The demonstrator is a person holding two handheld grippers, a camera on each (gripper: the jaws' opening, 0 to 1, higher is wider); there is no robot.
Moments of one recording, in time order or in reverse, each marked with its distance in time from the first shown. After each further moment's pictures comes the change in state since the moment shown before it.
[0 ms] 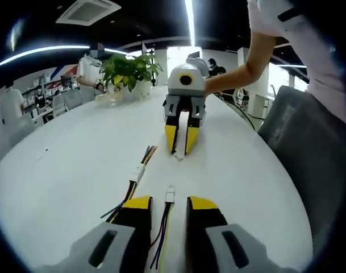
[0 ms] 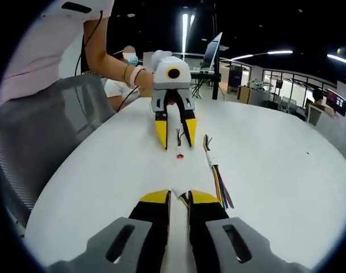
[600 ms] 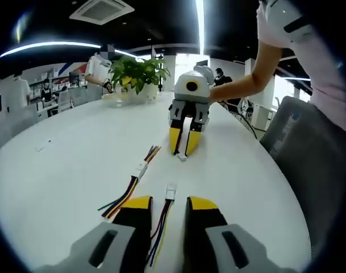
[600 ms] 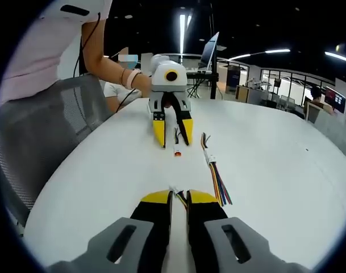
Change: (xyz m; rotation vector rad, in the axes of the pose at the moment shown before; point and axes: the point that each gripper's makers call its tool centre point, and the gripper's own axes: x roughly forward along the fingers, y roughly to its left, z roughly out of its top) left arm -0.002 0.000 -0.001 -0.087 -0.060 0.006; right arm -0.005 0.000 0.002 0.011 -0.010 -0.008
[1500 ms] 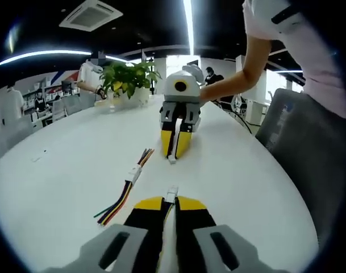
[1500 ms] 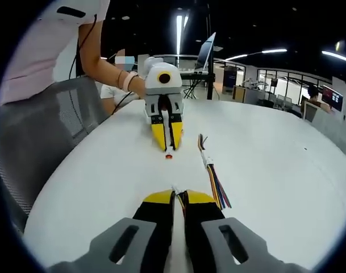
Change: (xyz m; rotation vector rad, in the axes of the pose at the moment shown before) left arm 0.004 -0.007 0.004 0.094 -0.022 -0.026; right arm 0.007 -0.003 0.003 0.025 -0.002 -0.036
